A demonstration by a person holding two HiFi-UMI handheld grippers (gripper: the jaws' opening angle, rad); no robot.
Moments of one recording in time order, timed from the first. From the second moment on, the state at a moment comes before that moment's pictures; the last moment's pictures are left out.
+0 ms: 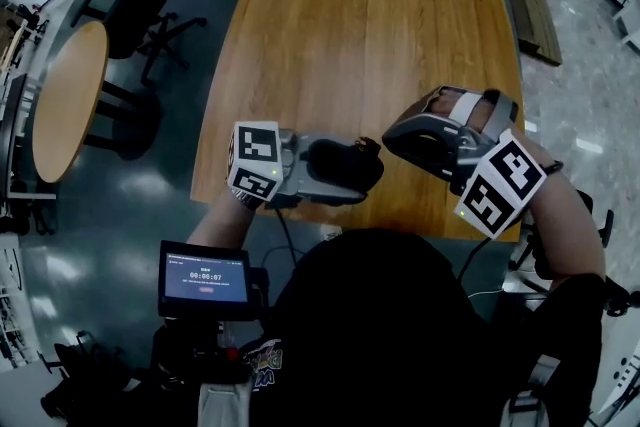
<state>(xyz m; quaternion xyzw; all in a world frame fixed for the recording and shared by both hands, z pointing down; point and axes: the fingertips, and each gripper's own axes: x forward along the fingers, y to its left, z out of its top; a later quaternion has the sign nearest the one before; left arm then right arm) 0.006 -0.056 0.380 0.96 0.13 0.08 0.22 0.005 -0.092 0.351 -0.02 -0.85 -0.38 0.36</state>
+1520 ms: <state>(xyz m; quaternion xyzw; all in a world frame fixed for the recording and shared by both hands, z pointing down) -0.010 -0.057 0.466 0.91 0.10 0.40 -0.04 0.002 -0.063 0.402 -0.17 -0.81 -0.32 0.46</state>
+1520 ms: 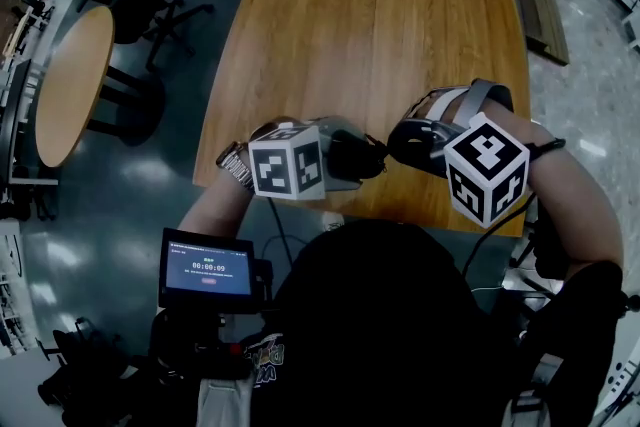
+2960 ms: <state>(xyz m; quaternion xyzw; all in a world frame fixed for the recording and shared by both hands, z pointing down) -0.005 -0.060 0.466 0.94 0.09 0.31 0.11 -0.020 -0.071 0.401 -0.08 -0.88 -0.27 0.37</state>
